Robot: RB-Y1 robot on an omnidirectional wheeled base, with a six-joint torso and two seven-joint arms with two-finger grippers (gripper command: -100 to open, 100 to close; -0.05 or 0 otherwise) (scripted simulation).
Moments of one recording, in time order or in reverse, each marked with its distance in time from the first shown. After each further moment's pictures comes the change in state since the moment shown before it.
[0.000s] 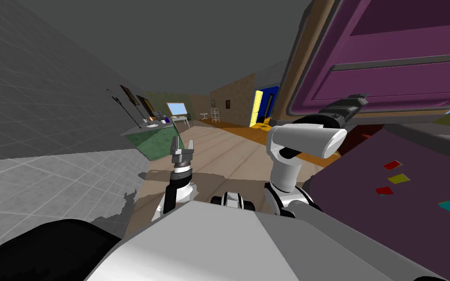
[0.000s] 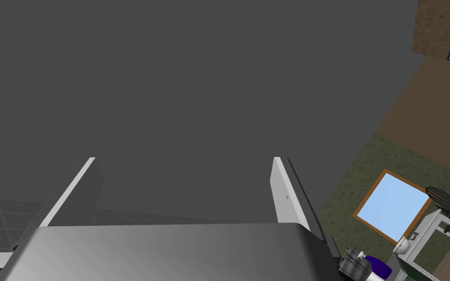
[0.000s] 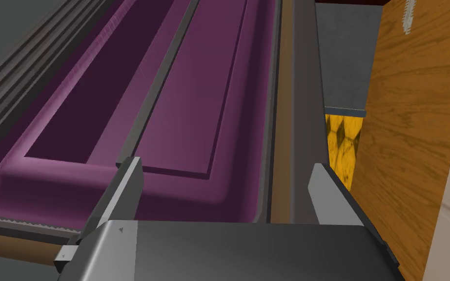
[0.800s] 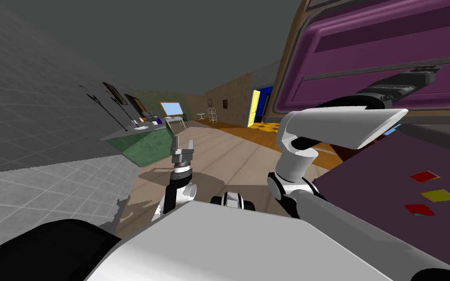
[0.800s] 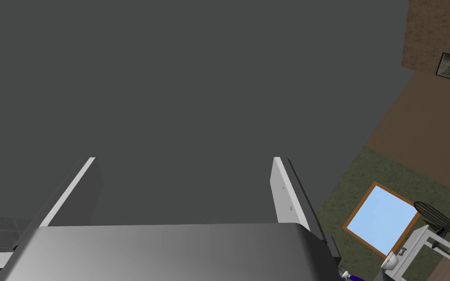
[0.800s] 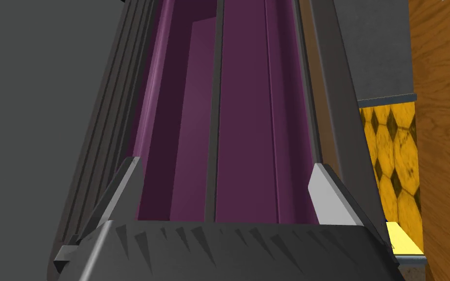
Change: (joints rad) left arm 0.000 0.000 0.000 0.000 0.000 0.000 0.000; right arm -0.139 -0.090 -0.096 -0.003 -0.065 -0.048 -0.126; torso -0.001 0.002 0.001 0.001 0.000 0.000
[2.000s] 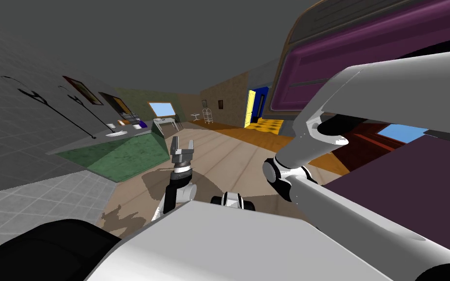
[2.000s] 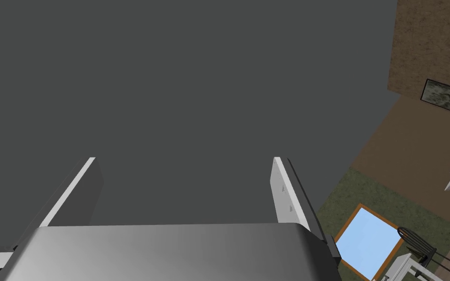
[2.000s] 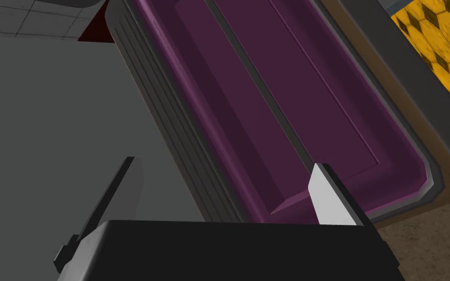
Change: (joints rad) left arm 0.000 0.000 0.000 0.000 0.000 0.000 0.000; right arm -0.242 0.032 -0.173 -0.031 -0.141 -0.037 -0.231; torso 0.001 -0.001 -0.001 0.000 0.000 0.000
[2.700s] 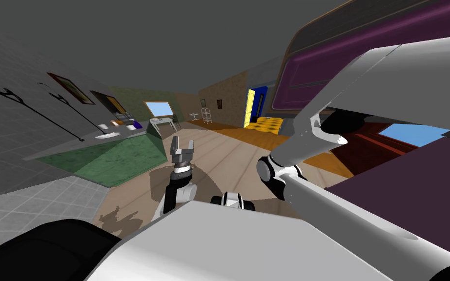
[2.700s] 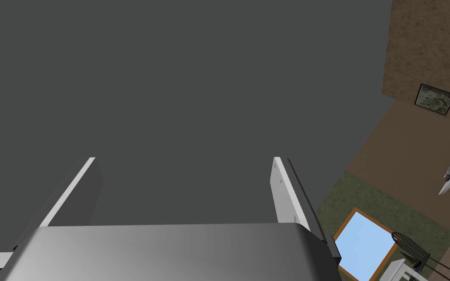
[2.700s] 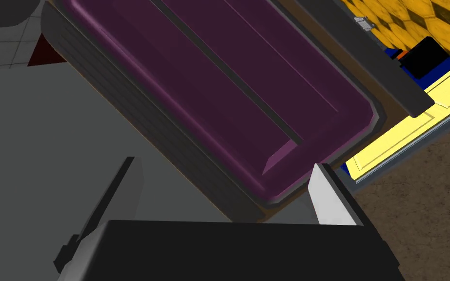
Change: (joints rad) left arm 0.000 0.000 0.000 0.000 0.000 0.000 0.000; right arm -0.064 0.100 -0.045 -0.018 -0.041 -0.062 -0.062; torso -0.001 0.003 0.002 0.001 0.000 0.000
